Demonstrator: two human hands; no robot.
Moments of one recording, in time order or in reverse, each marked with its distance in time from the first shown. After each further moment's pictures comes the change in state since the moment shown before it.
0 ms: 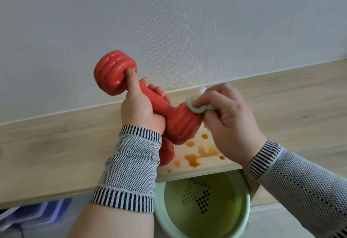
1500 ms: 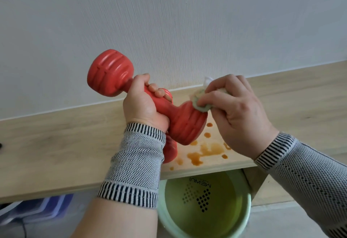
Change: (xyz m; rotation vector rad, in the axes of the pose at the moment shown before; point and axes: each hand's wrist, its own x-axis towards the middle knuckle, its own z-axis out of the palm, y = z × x) left_hand -0.001 0.001 -0.001 -0.155 -0.051 -0.016; right_hand 0.009 0.004 -0.011 -0.242 -0.008 -0.252
